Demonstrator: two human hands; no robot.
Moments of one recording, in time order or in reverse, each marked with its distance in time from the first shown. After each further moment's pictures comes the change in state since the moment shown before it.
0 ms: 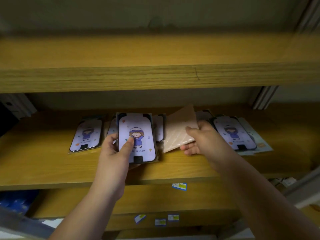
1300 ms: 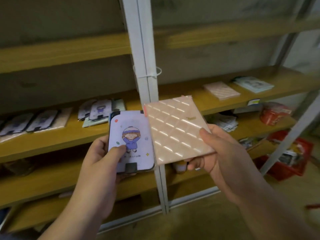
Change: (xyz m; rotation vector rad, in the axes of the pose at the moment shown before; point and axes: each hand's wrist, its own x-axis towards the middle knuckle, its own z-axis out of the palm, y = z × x) left_hand -0.342 -0.031 0.270 -0.021 -0.275 -0.084; right_hand -0.327 0.045 -0.391 0.477 0.004 -0.123
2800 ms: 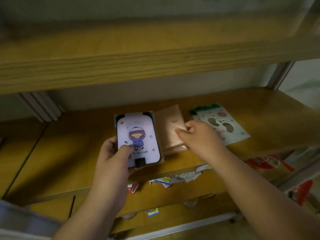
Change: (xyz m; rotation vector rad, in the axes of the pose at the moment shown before) left_hand 0.227 -0.106 0.391 -0.019 0.179 -0.055; right_hand 0.364 -0.120 -0.338 -1.208 0.181 -0.141
